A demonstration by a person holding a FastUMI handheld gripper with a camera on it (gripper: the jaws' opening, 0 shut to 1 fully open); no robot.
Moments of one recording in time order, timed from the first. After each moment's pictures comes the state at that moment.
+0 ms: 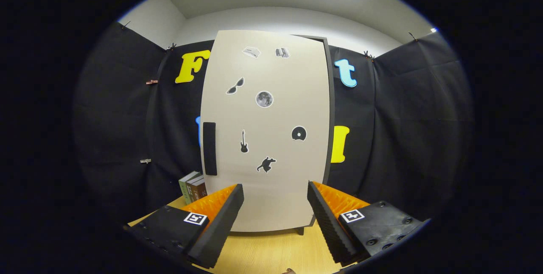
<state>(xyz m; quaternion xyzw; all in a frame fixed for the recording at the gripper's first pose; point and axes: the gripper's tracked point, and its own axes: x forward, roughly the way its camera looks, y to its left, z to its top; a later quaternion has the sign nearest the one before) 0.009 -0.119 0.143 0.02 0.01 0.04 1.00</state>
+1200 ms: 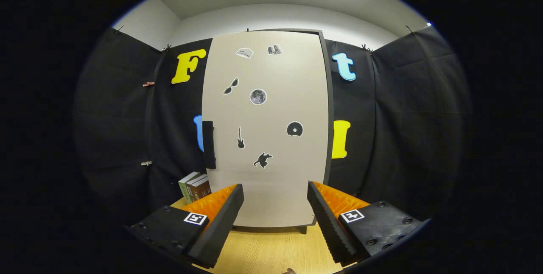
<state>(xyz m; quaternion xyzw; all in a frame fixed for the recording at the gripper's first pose) 0.028 -0.123 0.142 0.04 0.03 0.04 1.00</state>
